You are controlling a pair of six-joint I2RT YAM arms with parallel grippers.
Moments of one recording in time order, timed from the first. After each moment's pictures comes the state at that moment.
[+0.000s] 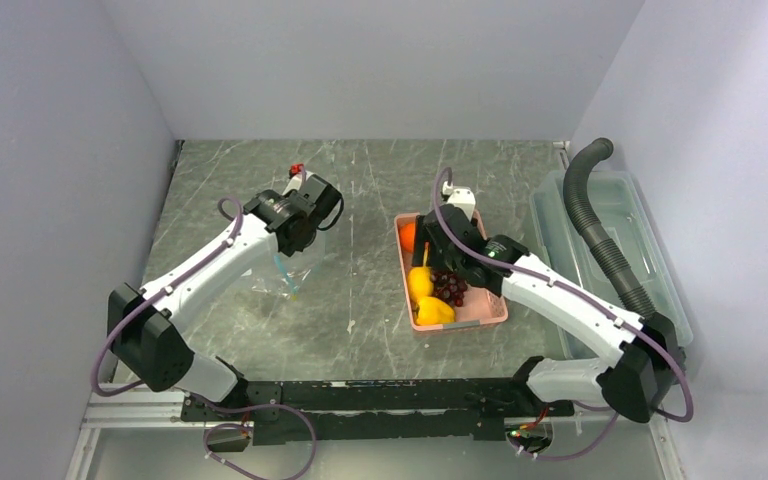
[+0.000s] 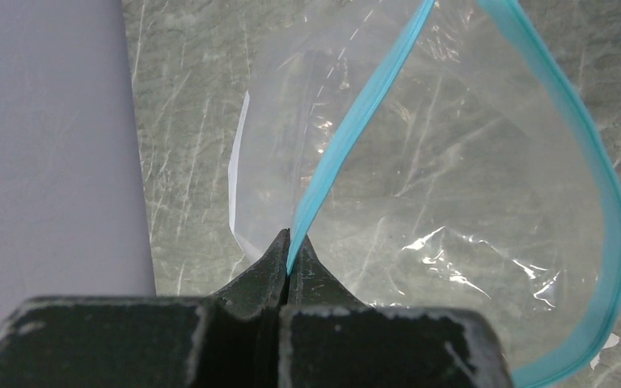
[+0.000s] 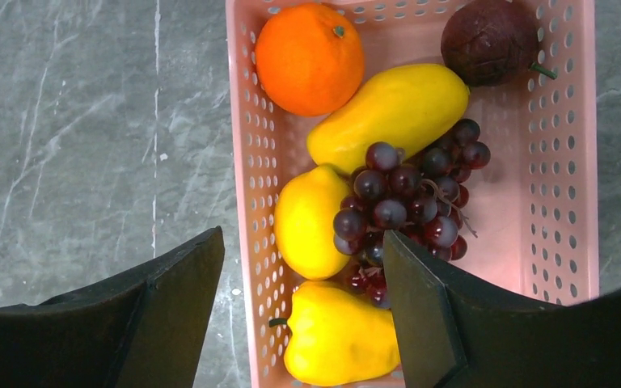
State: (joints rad) left arm -0.65 1.46 1.36 -1.09 -0.72 -0.37; right arm 0.78 1.23 1.02 -0.60 0.41 0.64
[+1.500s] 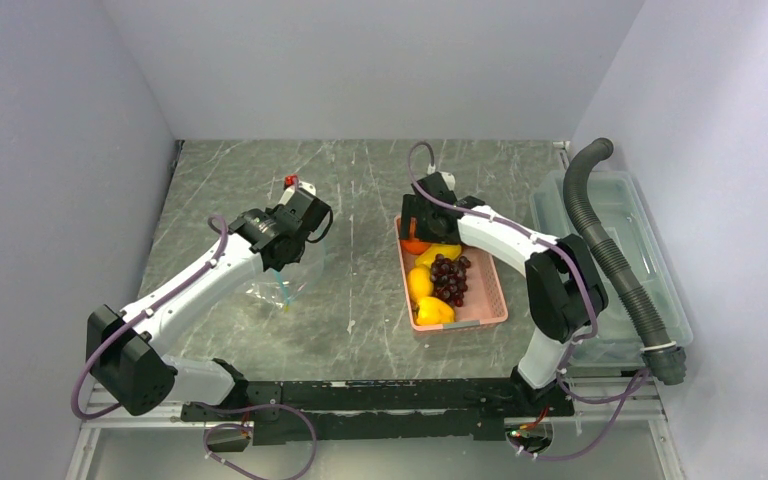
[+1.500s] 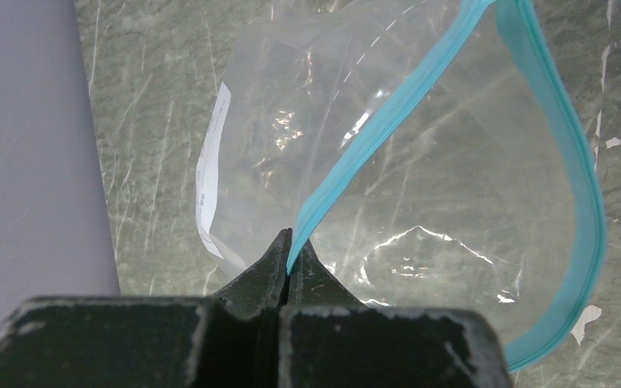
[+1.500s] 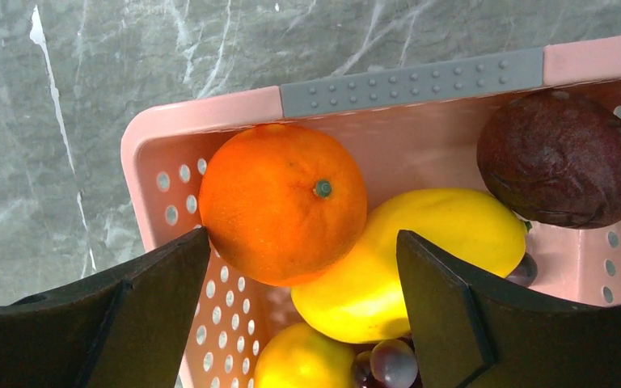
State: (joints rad) left arm -0.66 1.33 1.20 -0.97 -0.65 -0.33; right arm 0.54 1.74 1.22 -0.44 0.20 0.56
